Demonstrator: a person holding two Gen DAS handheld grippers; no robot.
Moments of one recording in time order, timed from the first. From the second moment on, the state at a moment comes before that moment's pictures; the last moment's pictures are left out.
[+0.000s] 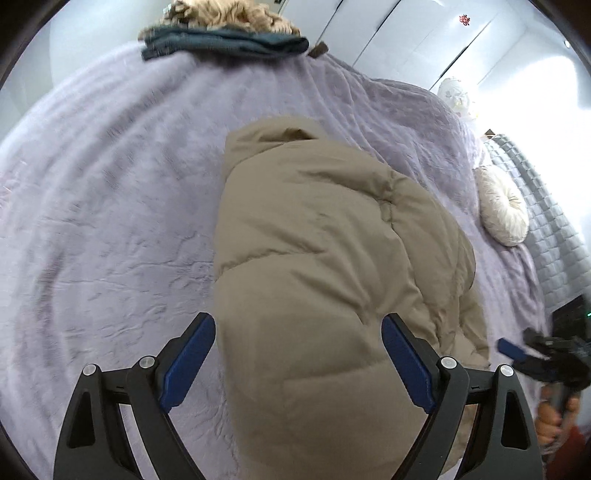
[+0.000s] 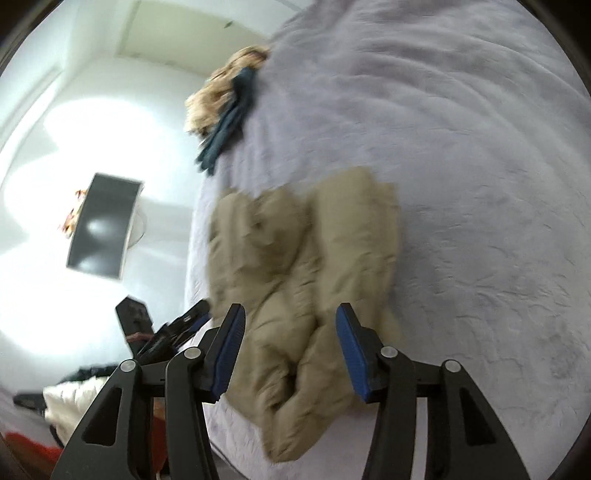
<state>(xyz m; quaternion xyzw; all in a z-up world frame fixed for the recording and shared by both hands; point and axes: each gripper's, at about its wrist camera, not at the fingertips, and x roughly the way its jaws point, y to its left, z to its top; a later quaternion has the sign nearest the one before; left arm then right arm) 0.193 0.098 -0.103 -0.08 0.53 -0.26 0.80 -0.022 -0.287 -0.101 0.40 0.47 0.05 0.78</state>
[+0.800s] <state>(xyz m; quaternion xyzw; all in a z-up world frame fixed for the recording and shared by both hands) 0.136 0.078 -0.123 0.00 0.53 -0.23 0.82 -0.043 -0.222 -0.187 0.27 0.60 -0.05 0.75</state>
